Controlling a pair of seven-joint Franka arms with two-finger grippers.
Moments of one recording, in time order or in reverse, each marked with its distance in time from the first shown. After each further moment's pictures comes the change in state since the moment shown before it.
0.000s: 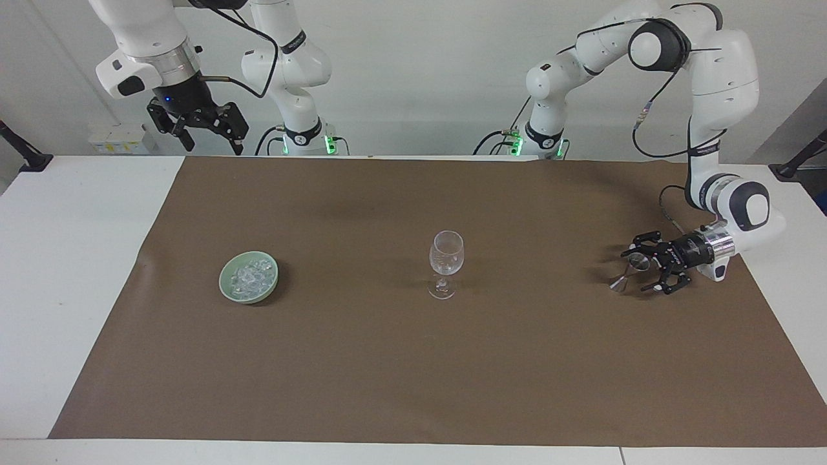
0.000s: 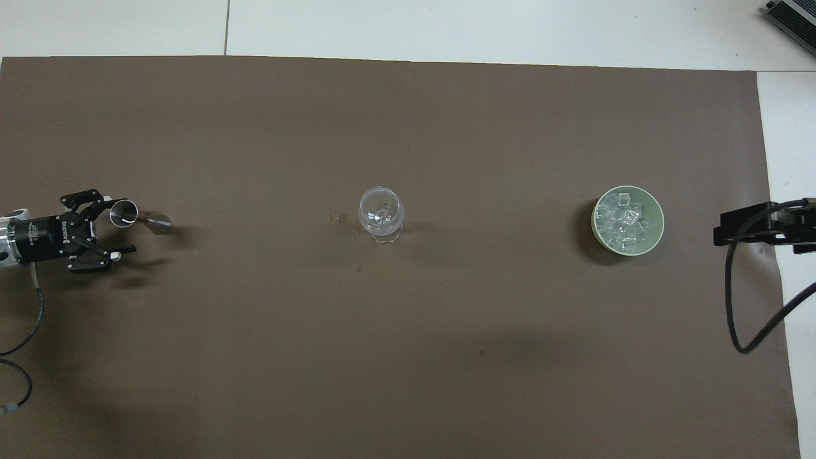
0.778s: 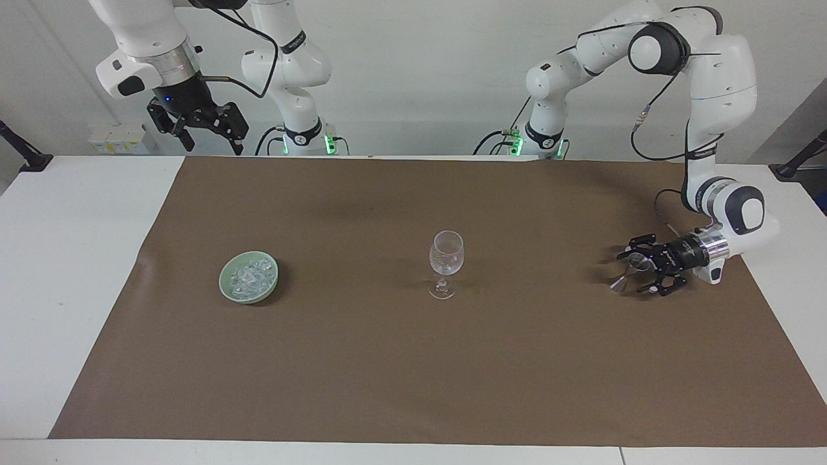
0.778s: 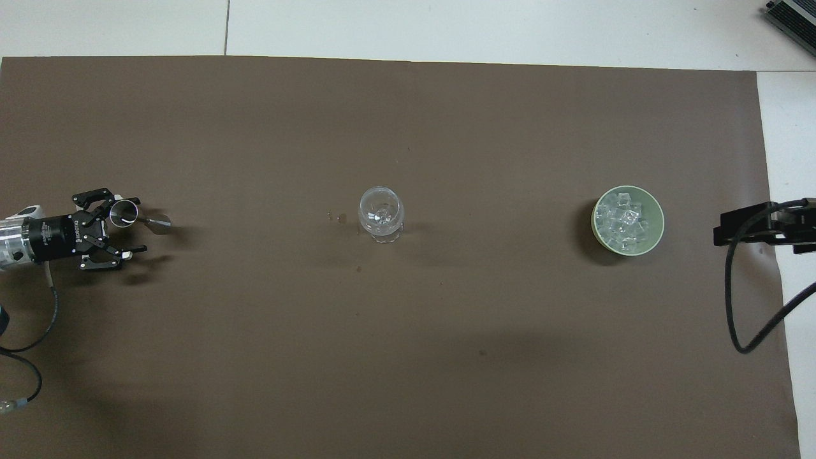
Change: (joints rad) left arm -0.004 0.021 0.000 0.000 -0.008 0.000 0.066; right arm 0.000 0.000 0.000 0.000 0.000 0.000 0.000
